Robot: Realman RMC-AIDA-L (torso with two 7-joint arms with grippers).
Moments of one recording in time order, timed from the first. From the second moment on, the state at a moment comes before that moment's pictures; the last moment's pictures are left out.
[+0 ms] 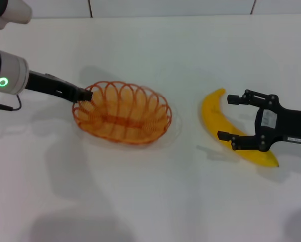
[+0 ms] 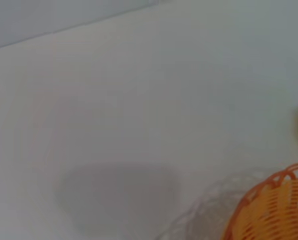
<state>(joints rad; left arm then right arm) -0.82 -2.04 0.89 0.71 2.44 1.25 -2.10 0.50 2.00 -0.19 -0.40 -2.35 -1.62 0.69</state>
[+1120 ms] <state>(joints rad) -0.88 -2.04 0.89 0.53 2.37 1.08 -2.15 0.51 2.00 -0.19 -0.40 -2.35 -1.62 0.69</state>
